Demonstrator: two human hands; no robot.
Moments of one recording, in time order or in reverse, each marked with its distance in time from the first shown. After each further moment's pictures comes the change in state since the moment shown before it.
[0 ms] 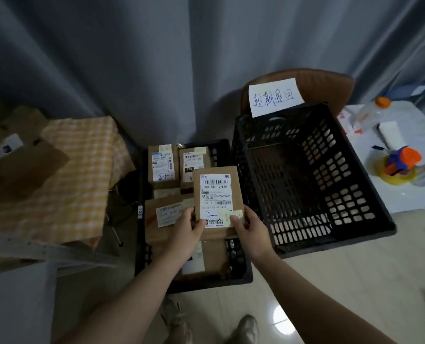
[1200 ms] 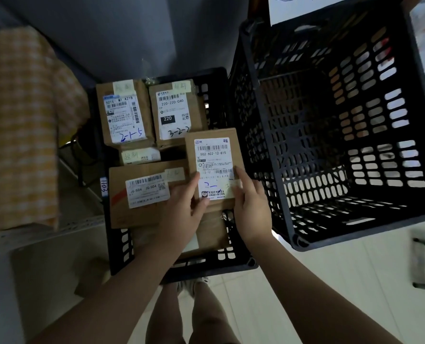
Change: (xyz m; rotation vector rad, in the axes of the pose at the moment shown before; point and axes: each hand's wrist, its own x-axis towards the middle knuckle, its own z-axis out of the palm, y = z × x) left_hand 0.096 -0.067 0.047 0.230 -0.016 0.244; right_hand 0.094 0.083 0.039 -0.396 0.163 -0.025
